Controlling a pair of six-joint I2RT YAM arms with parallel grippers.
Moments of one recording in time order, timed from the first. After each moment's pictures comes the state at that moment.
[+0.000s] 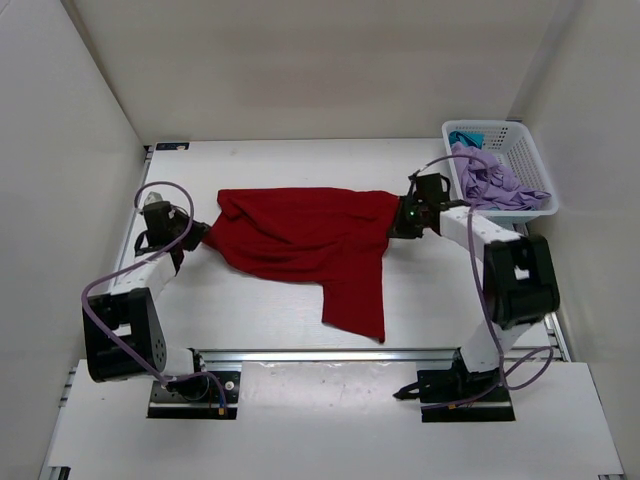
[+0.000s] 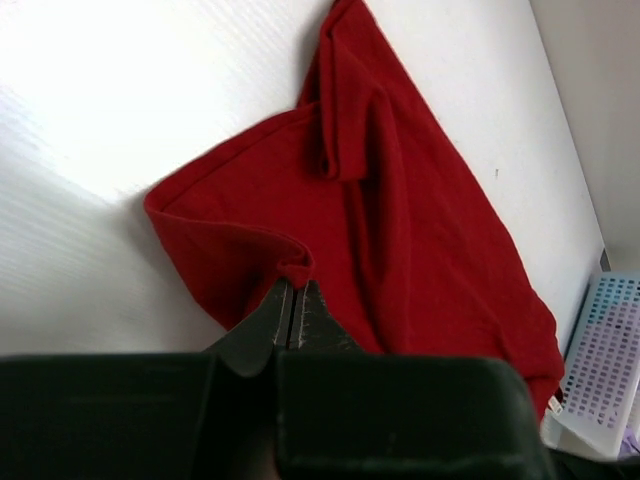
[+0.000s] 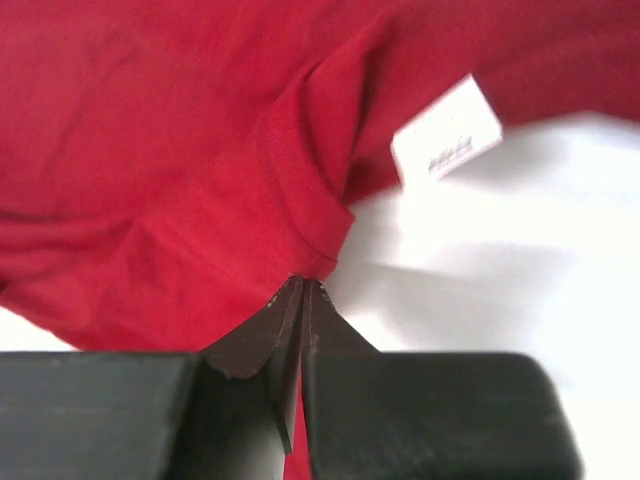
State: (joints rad) left arm 0.17 1.38 0.68 0.08 0.16 -0.79; right arm 0.21 1.75 1.11 -0.30 -0.28 0.43
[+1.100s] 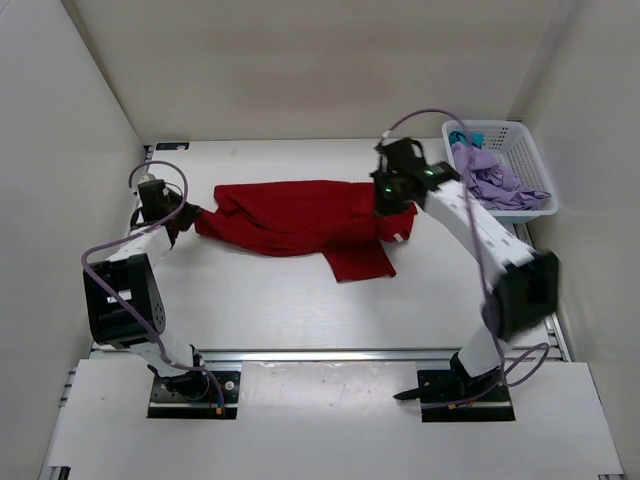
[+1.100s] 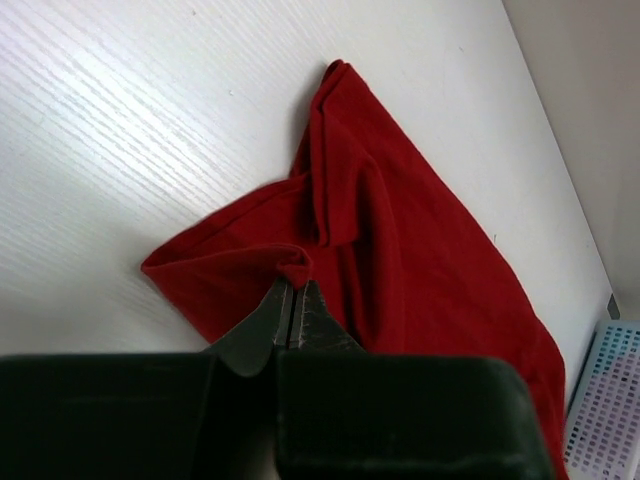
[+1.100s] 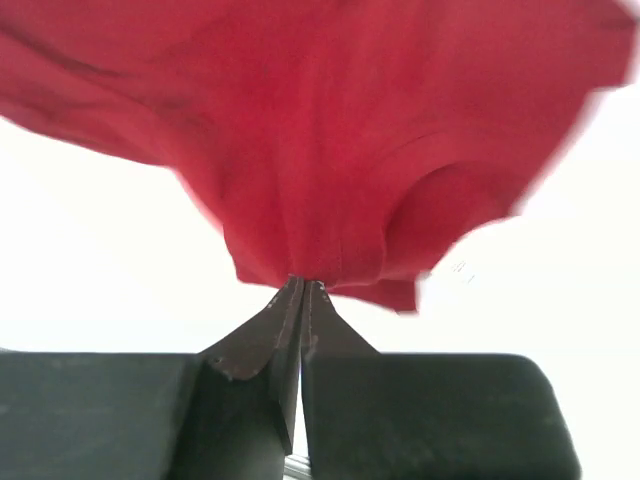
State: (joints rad) left arm 0.20 1.59 0.92 0.06 0.14 -0.76; right arm 0.44 1.73 1.59 -0.81 -0.05 0.29
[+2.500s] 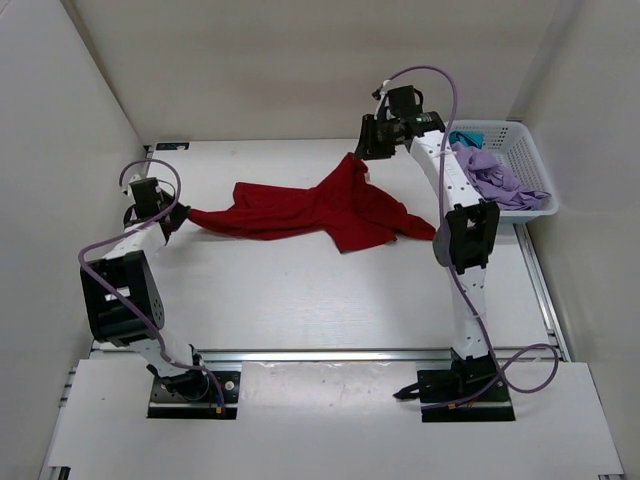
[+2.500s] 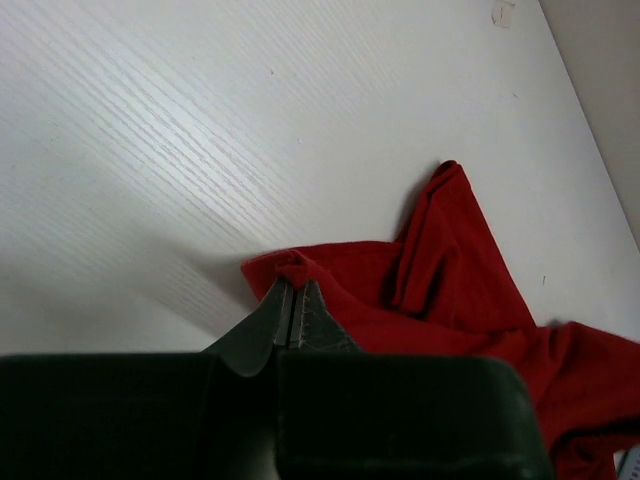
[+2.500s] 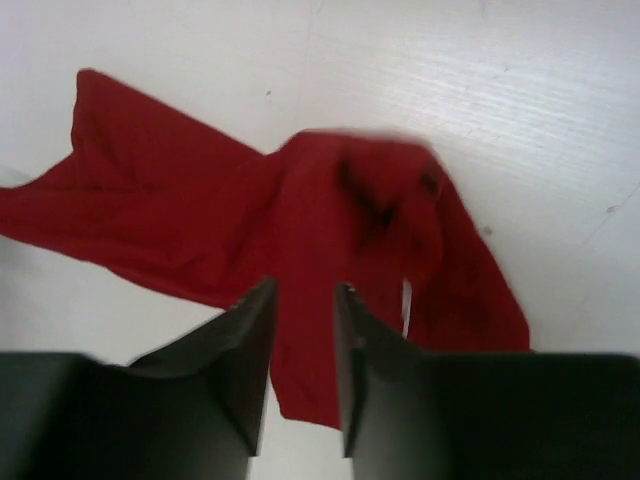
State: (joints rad) left arm 0.23 1.62 0.96 0.00 0.07 -0.70; right arm 0.26 2.34 2.44 -0.86 -0.36 0.26
